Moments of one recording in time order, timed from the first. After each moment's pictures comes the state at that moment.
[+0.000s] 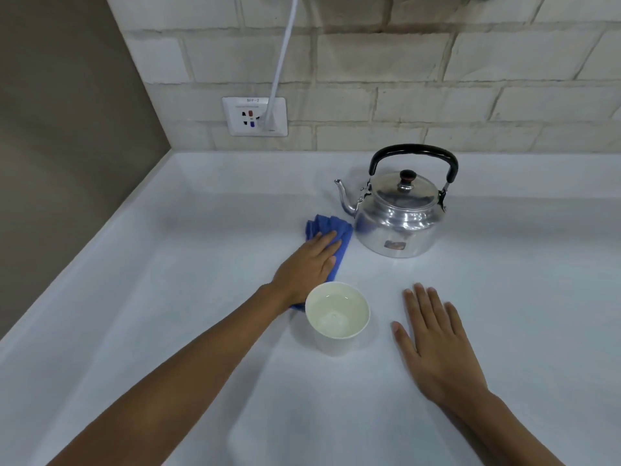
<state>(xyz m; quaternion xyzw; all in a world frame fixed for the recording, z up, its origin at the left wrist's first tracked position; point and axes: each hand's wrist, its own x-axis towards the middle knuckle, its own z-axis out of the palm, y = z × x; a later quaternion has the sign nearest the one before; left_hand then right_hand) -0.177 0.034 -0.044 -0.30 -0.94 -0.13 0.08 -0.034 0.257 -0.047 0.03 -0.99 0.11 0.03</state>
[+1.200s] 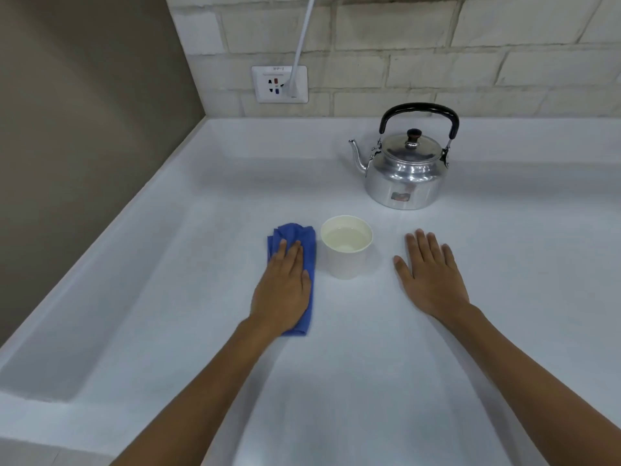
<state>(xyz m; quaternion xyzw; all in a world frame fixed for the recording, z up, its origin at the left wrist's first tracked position) -0.002 0.001 -0.045 -0.10 -0.98 -0.13 0.10 -0.038 0.260 -0.056 0.04 -1.00 0.09 0.02</state>
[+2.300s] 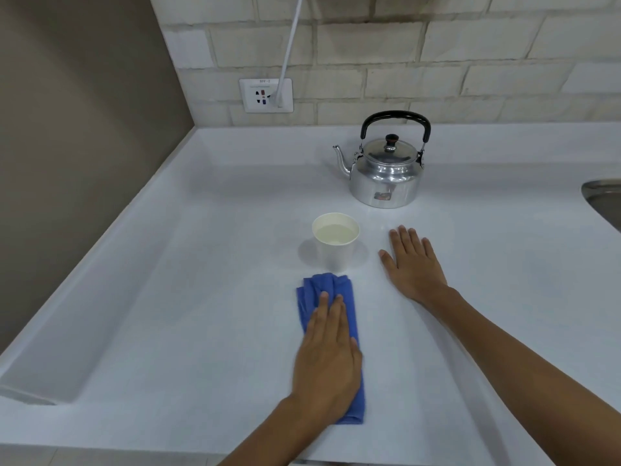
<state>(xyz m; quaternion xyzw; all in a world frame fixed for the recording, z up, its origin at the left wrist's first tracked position) 0.117 0.073 -0.025 -0.15 -0.99 -0.05 0.01 -0.038 0.259 -0.054 0.03 -1.00 0.09 0.01</state>
